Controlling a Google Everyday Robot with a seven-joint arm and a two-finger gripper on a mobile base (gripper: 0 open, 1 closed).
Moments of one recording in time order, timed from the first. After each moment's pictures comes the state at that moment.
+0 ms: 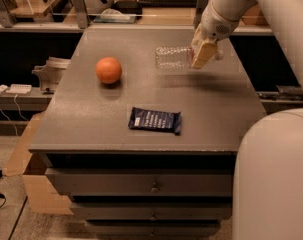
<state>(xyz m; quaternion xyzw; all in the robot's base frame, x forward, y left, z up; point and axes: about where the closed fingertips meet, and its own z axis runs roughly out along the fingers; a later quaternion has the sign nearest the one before) 0.710 -0.149 0.897 -0.68 0.70 0.01 0.22</state>
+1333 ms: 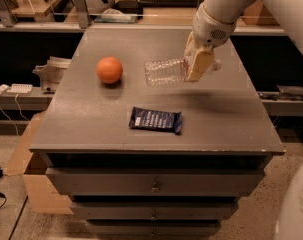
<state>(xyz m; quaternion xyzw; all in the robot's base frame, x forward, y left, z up) 0.632 -0.117 0.910 -0.72 0.68 0.02 0.17</state>
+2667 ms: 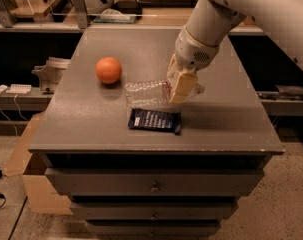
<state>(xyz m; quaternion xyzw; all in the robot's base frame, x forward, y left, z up) 0.571 -0.066 0.882 -0.72 0.67 0.09 0.16</state>
